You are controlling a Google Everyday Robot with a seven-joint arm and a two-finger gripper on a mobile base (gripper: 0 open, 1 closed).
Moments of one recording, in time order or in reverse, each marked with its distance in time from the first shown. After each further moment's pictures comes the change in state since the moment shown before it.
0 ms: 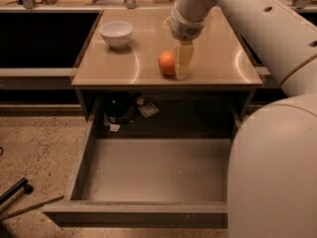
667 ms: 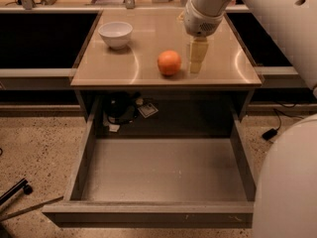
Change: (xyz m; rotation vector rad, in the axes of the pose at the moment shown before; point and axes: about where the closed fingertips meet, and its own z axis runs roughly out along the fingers) arm 0.018 0.021 -0.037 0.028 0.039 0.077
